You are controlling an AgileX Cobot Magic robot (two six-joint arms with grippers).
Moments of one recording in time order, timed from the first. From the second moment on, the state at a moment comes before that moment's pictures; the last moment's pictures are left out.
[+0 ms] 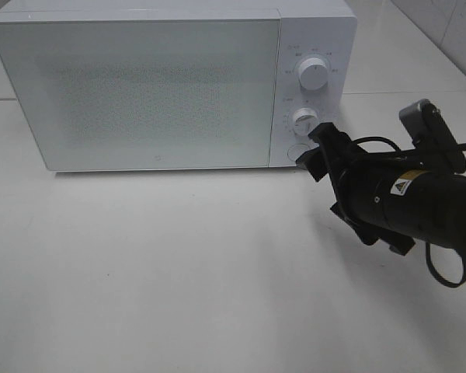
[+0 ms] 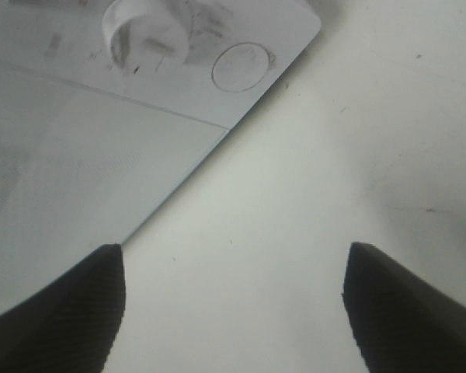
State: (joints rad) left arm 0.01 0.00 -0.50 0.00 1.04 -0.03; right arm 0.59 1.58 -0.46 0.46 -0.56 0.79
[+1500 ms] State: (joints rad) left arm 0.01 0.00 -0.50 0.00 1.04 -0.03; right arm 0.59 0.88 -0.76 0.17 1.18 -0.21
